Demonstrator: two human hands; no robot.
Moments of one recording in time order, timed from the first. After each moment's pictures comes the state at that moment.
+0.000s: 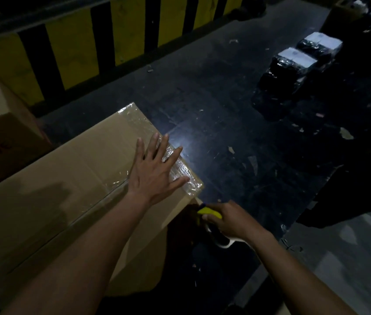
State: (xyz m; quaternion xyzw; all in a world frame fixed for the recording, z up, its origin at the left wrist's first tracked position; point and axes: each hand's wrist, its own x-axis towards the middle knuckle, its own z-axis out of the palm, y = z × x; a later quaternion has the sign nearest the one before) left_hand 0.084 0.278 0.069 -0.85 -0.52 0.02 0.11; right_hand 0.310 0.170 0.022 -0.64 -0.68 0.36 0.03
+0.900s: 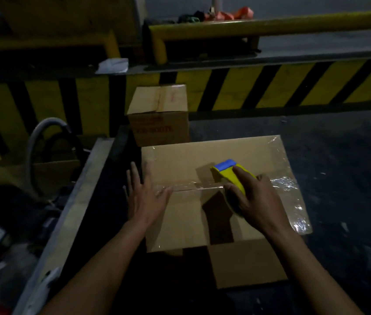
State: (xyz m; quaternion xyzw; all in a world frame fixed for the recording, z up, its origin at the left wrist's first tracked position) left_hand -0.143 0.079 0.108 -0.42 -0.88 -0.23 -0.03; right_hand 0.119 0.176 0.168 -0.46 -0.82 0.22 0.25
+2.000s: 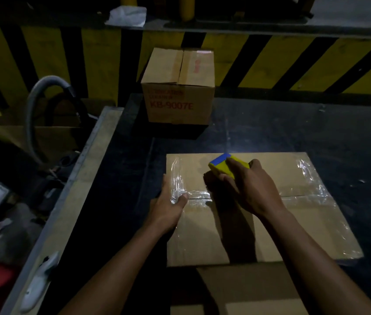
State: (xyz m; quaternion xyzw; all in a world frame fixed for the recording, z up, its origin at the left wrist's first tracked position) left_hand -0.159 0.089 0.059 -0.26 -0.84 -0.32 -0.34; right_hand 0.010 0.246 0.116 -0.40 -0.90 0.13 0.09
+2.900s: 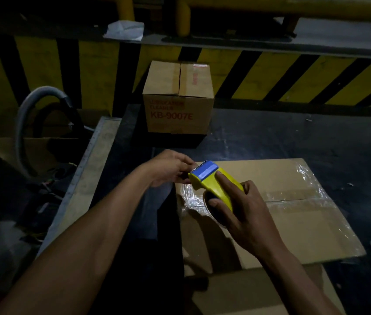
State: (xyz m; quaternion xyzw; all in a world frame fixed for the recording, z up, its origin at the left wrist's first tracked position) left_hand -0.246 0.149 0.153 -0.30 -0.66 -0.40 -0.56; right_hand -0.007 0.146 0.154 -0.35 -0.87 0.27 0.22
